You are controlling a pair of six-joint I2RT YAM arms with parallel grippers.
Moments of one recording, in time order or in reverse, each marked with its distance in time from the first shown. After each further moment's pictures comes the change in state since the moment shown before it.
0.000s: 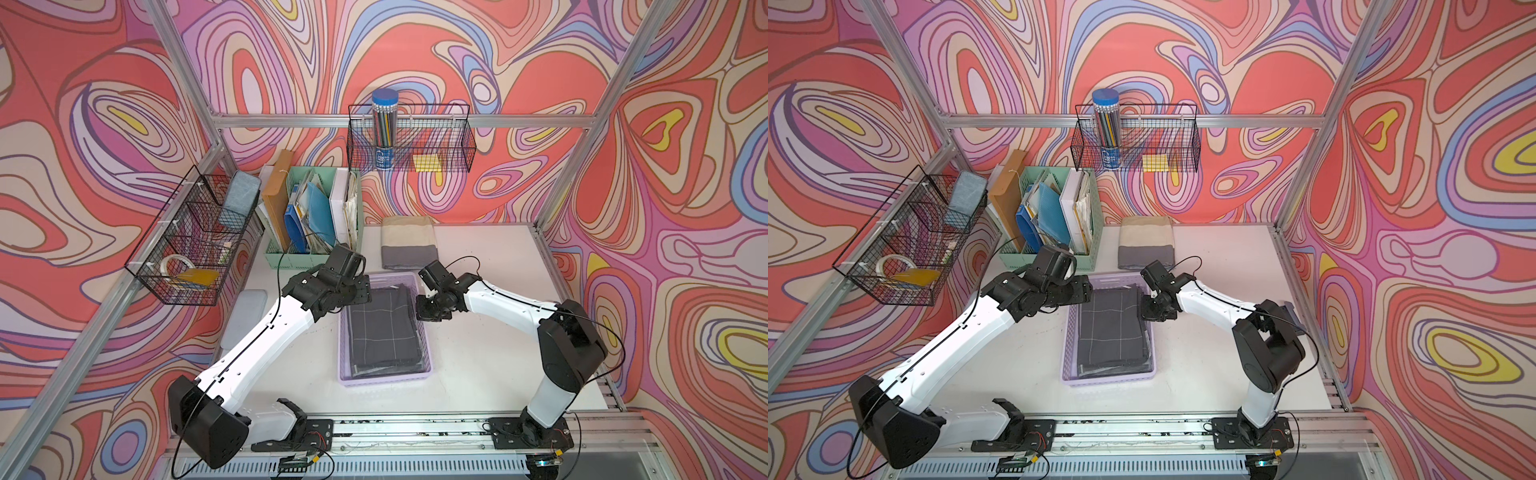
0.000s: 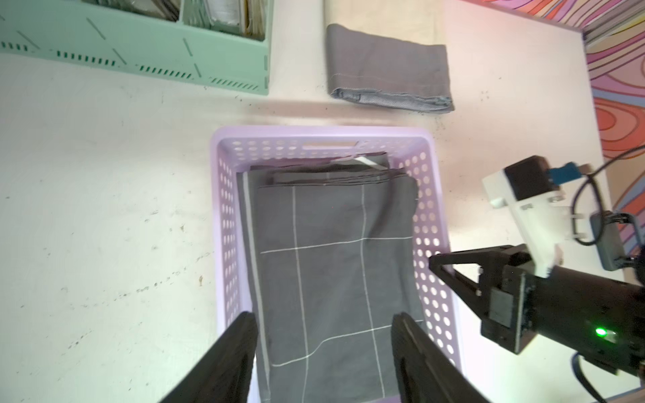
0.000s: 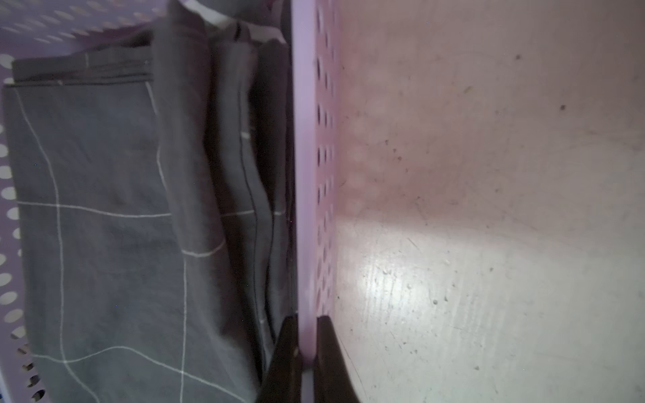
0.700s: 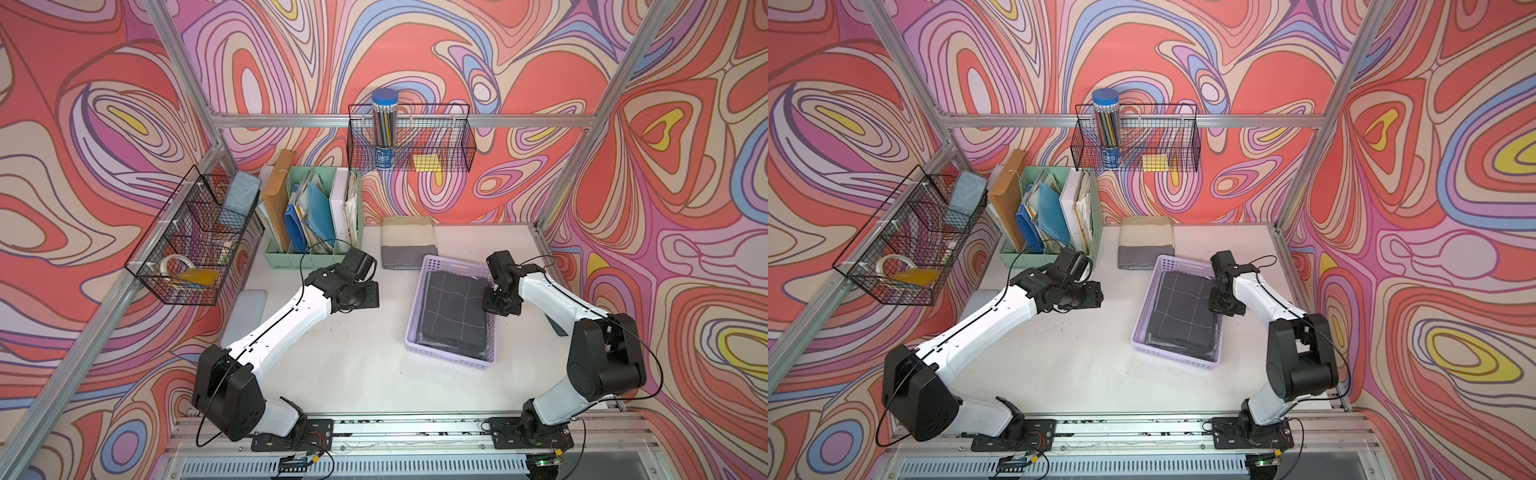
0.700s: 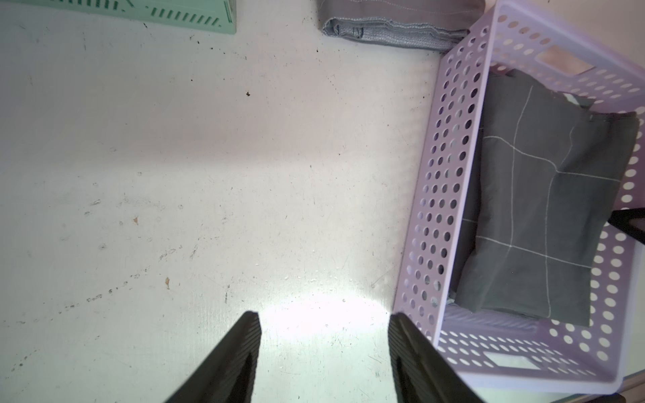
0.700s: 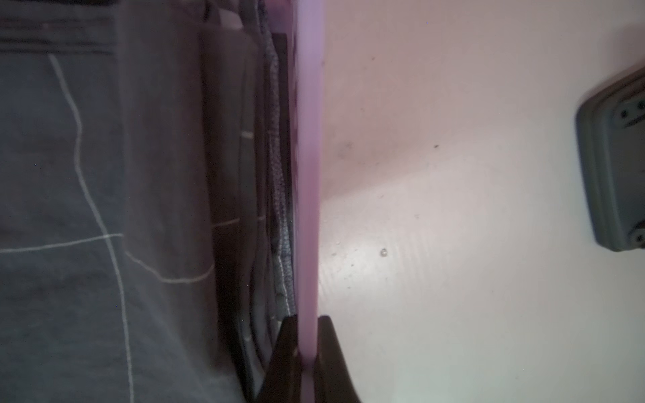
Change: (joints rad) left arm 0.000 0.146 -0.024 0.069 0.092 0.022; right arm -0.513 -0.117 -0.090 -0.234 0.284 -0.203
